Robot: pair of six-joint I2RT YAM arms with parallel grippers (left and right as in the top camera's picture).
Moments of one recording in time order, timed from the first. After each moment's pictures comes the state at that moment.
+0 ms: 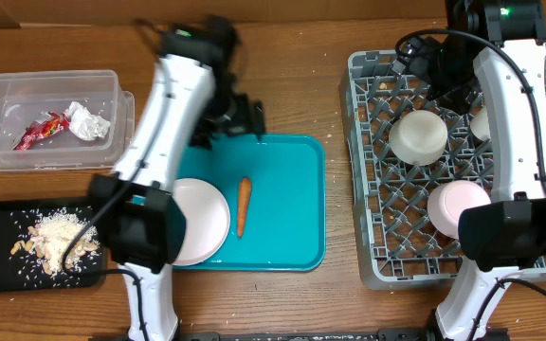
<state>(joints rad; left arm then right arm) -0.33 2.12 2.05 -1.55 0.09 -0.41 0.05 2.03 2.25 -1.52 -0.08 0.62</state>
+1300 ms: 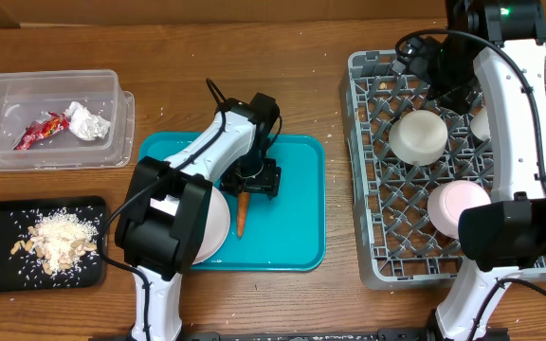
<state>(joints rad) -0.44 2.12 1.51 -1.12 0.11 -0.32 0.05 2.03 2.25 -1.52 -0.08 0.62</state>
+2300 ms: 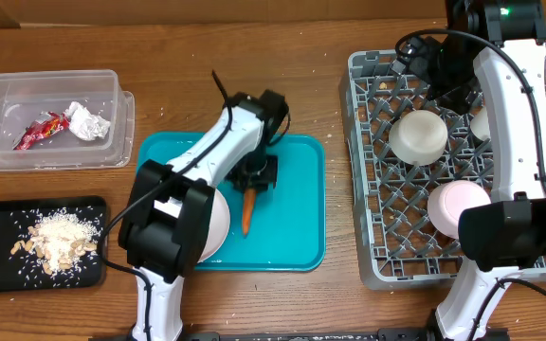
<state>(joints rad) -0.47 2.11 1.62 -1.24 0.01 -0.42 0.05 2.03 2.25 -1.52 -0.08 0.62</state>
